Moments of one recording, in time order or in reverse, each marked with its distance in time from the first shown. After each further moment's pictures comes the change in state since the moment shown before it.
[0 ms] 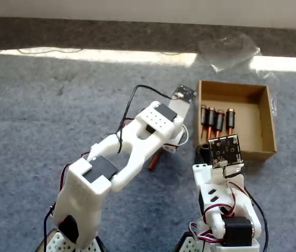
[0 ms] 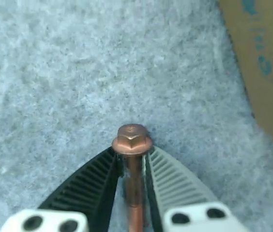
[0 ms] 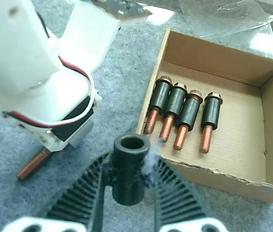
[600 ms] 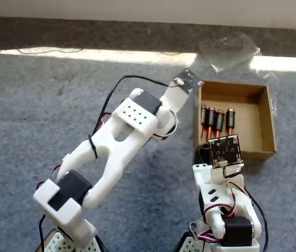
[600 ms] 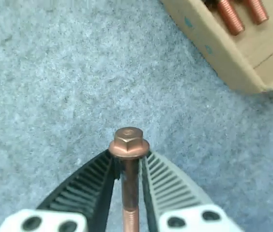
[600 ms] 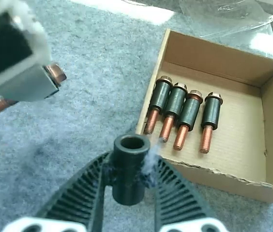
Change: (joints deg) left arm -2.7 -21.1 4.6 6.2 -20.3; right arm 0.0 0.0 0.0 0.0 0.0
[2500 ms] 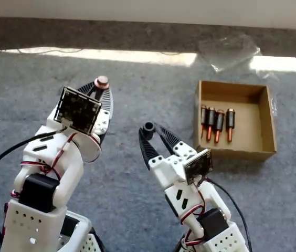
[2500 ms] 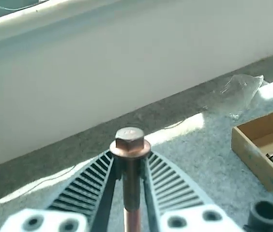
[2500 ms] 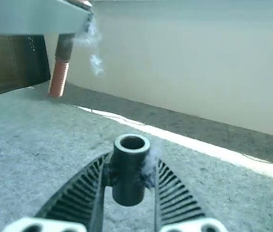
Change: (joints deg) left arm -17.5 -75.1 42.5 -27.0 -4.3; right arm -29.3 0.2 18.3 -51.4 -12.5
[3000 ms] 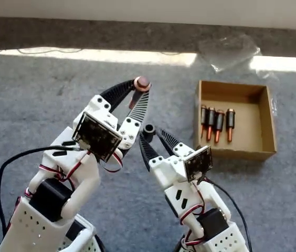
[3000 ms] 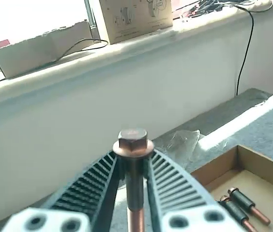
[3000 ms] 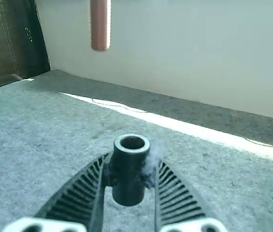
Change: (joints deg) left arm 15.6 -0.2 0.0 -11.8 0.7; right arm 0.0 0.0 0.0 3.3 -1.3
